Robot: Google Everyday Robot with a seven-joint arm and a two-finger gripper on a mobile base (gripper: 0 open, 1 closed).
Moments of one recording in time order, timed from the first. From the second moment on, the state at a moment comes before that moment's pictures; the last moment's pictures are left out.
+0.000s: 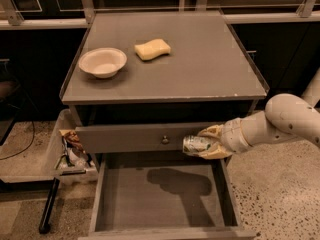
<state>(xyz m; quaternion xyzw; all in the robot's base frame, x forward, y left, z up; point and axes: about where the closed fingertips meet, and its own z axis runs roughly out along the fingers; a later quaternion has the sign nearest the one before) 0.528 -0.166 0.668 -0.65 0.66 0.17 0.33</state>
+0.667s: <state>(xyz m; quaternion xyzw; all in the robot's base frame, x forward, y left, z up) 0.523 -0.158 0.563 -0.61 0.69 0.19 0.33</state>
